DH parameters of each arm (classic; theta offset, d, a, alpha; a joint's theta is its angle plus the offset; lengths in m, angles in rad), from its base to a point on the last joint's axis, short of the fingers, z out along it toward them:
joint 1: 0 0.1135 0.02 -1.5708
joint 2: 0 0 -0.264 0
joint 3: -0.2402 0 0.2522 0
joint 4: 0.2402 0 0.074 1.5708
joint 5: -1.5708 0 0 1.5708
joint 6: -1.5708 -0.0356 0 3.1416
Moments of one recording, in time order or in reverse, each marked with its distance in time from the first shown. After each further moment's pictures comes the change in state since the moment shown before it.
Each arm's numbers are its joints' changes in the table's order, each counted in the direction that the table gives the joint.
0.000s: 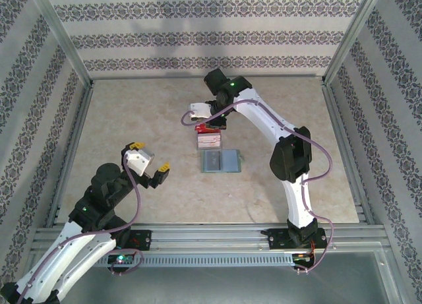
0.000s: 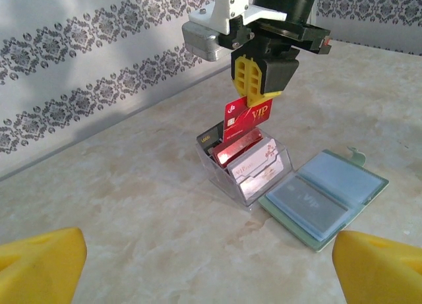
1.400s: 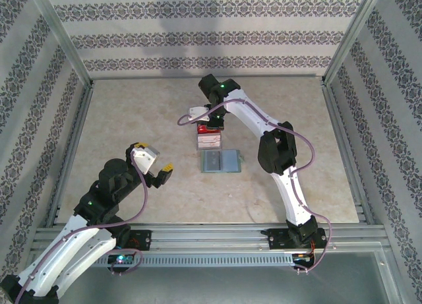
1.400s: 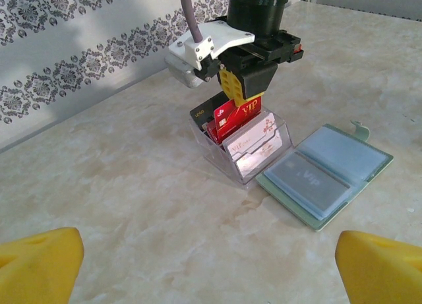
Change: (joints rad) left arm 0.000 0.079 0.002 0.000 -0.001 -0.001; right arm -0.002 0.200 -0.135 0.024 -0.131 0.007
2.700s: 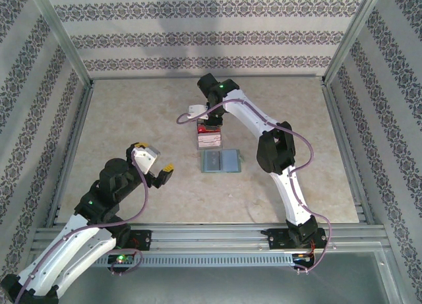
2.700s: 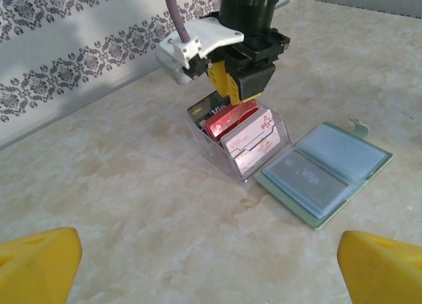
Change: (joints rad) left arm 0.000 0.013 0.000 0.000 -0.003 0.001; right arm 0.000 0.008 -0.017 -0.037 -0.039 -0.047
